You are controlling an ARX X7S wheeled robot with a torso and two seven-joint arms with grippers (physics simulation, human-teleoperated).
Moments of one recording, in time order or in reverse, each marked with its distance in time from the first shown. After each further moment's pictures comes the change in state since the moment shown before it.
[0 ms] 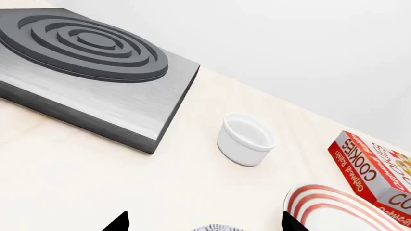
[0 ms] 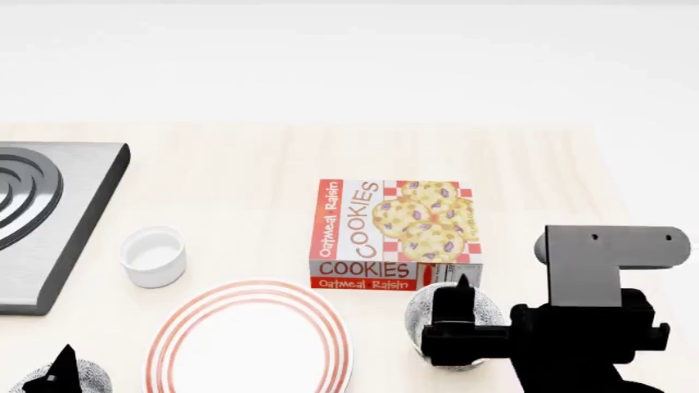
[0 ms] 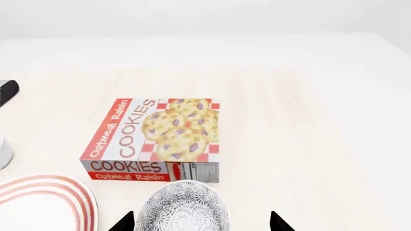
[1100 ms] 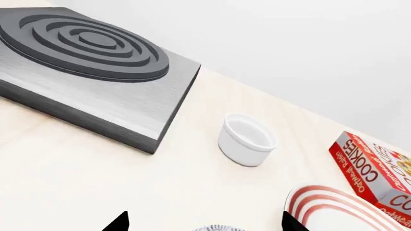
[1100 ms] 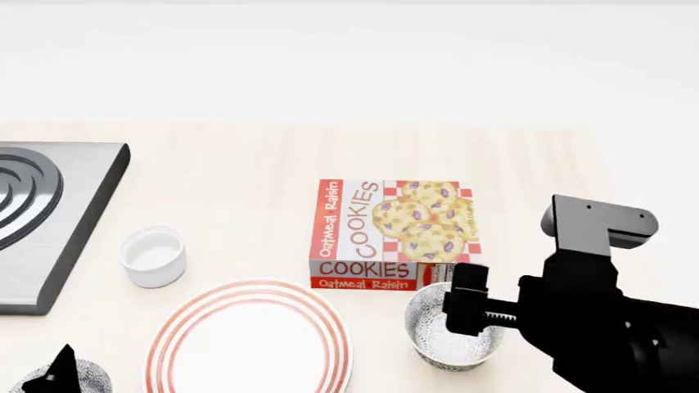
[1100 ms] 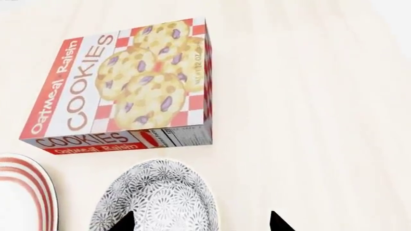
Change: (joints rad) left arm -0.002 -0.010 0.013 -0.009 -0.015 0.012 -0.009; right arm 0.361 0.009 -0.171 0.827 -0.076 -0.095 -0.211
